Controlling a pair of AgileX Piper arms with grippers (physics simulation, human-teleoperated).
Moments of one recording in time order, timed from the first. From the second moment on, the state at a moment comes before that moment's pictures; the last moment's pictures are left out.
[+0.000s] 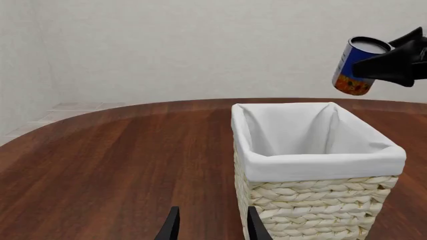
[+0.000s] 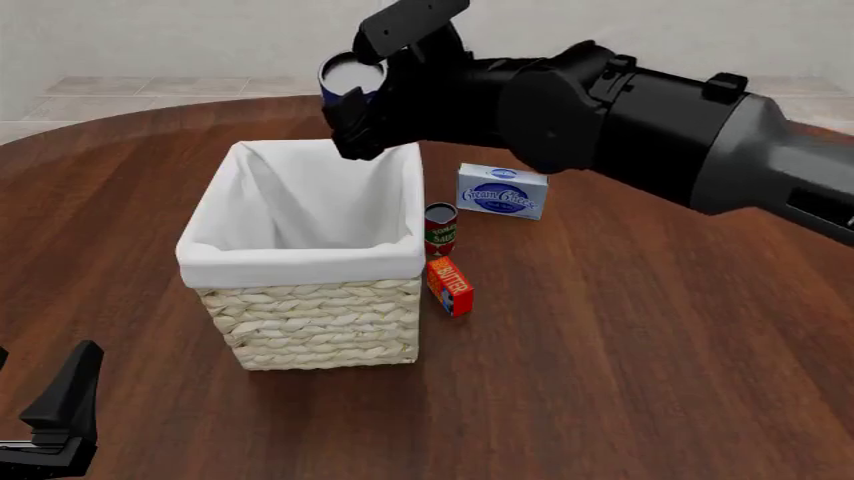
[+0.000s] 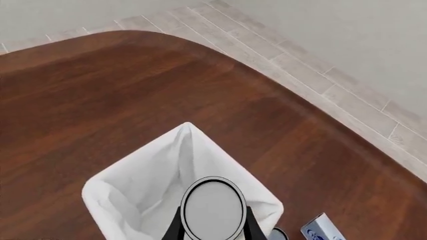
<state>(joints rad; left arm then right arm) 0.00 0.00 0.00 0.00 0.00 0.76 1.67 -1.52 0.25 -0.18</state>
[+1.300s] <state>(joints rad) 0.00 0.00 0.00 0.00 0.00 0.76 1.85 -1.60 0.25 -0.15</state>
